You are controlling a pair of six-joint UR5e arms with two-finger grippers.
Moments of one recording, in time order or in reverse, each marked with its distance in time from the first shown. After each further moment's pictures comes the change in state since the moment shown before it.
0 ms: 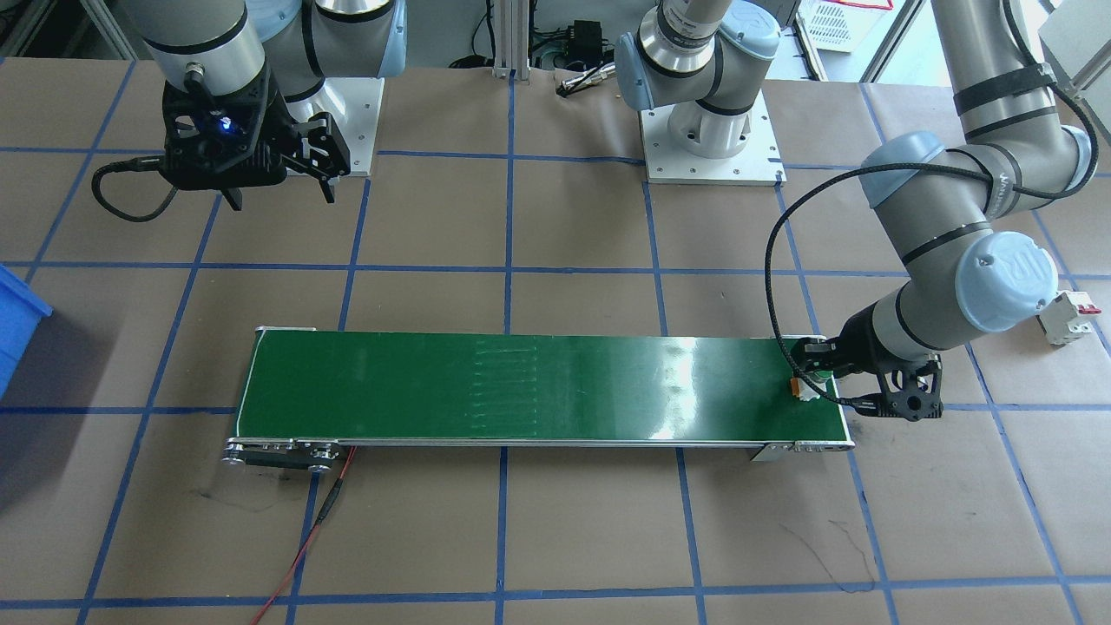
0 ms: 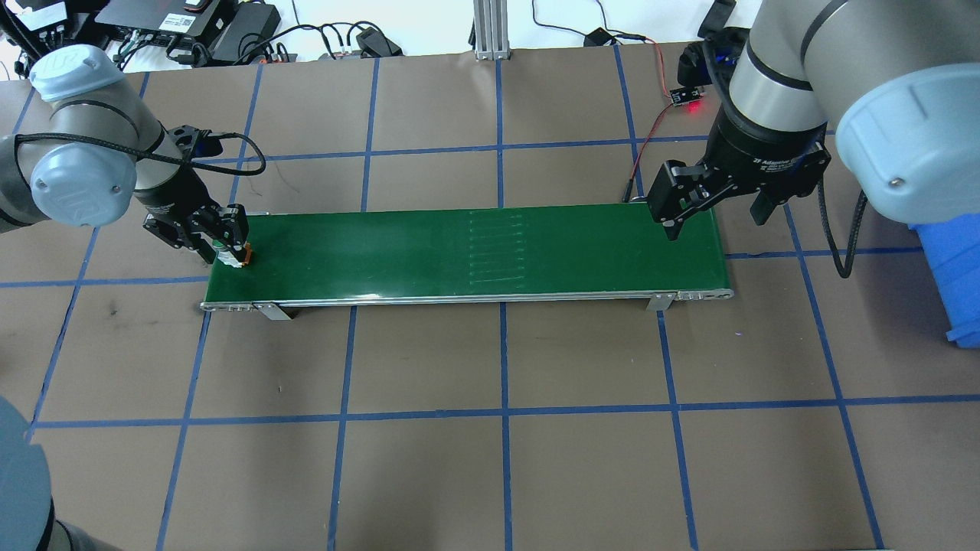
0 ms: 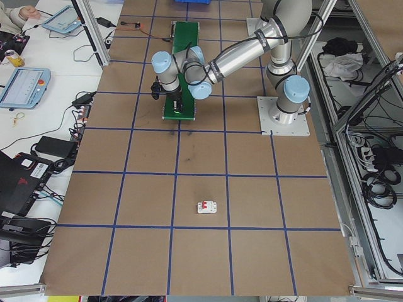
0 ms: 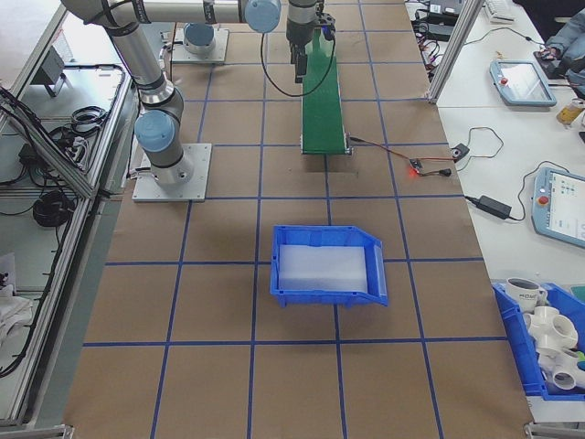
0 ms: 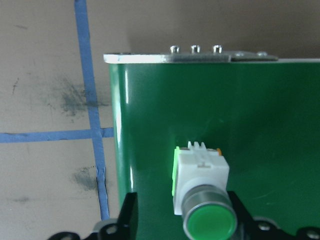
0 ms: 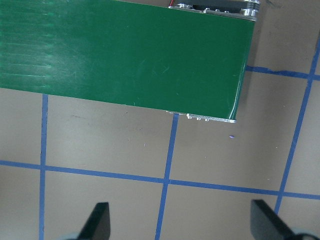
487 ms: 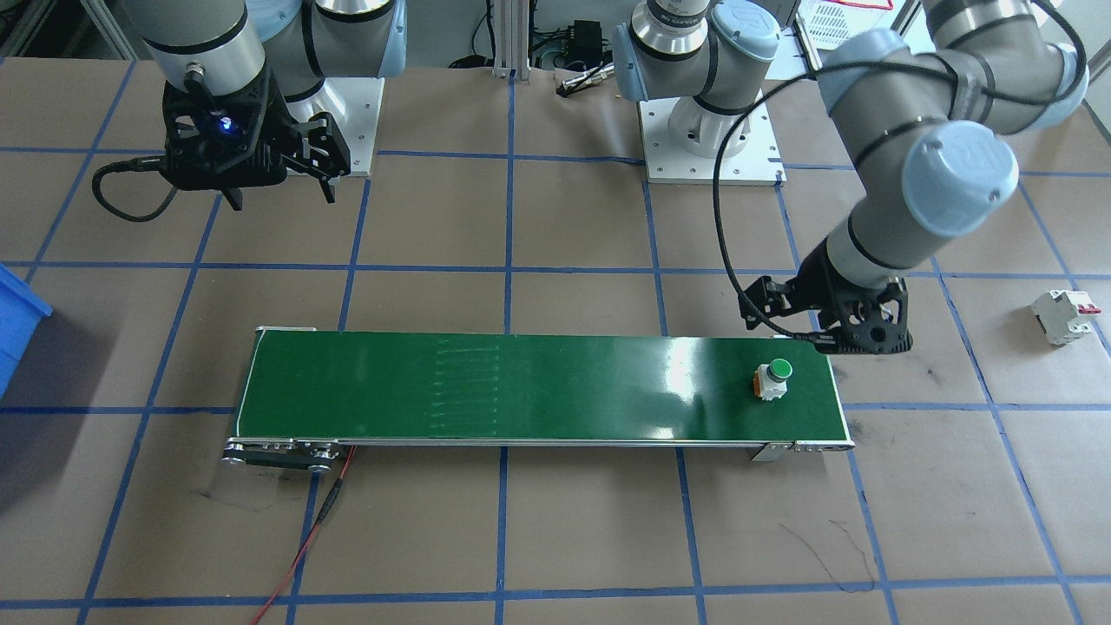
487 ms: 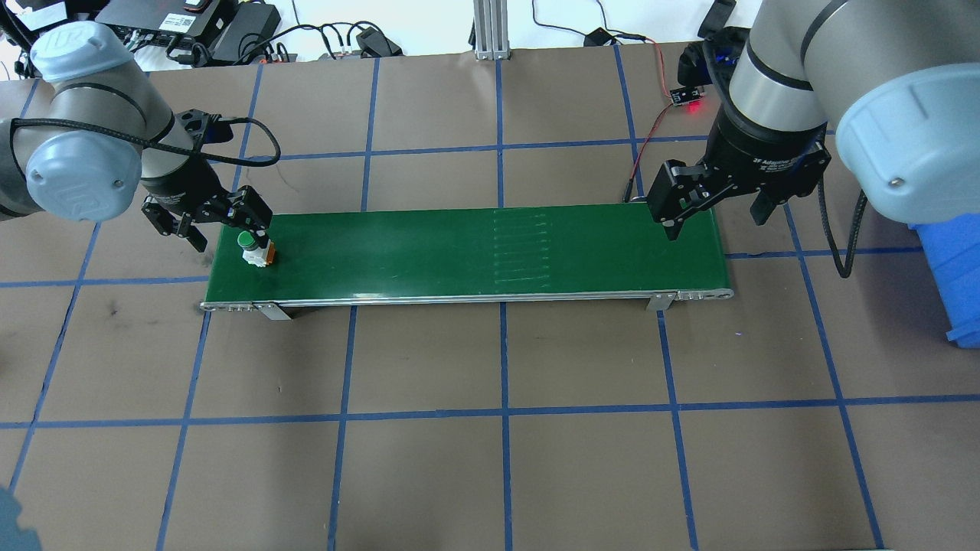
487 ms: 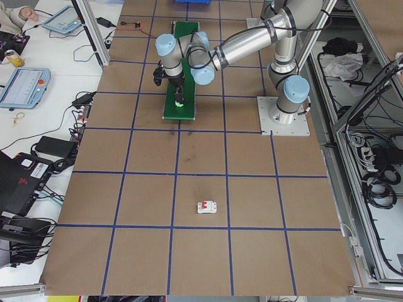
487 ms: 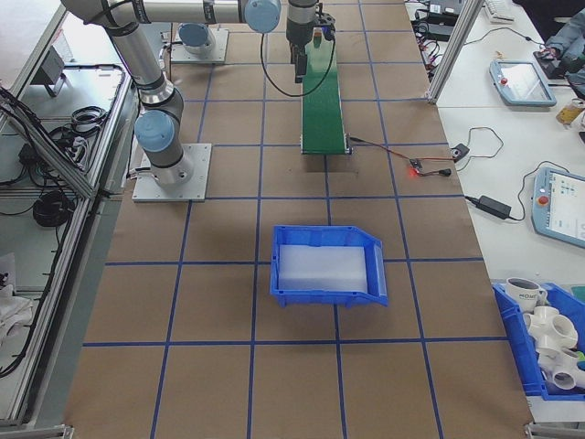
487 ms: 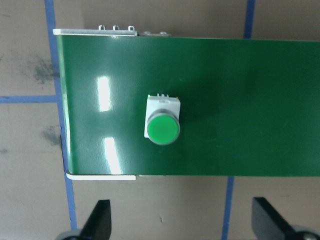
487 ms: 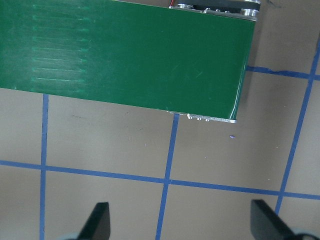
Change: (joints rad) left arm -0.131 0.174 0.001 -0.113 -0.002 -0.160; right arm 0.000 0.000 0.000 -0.001 0.002 0.000
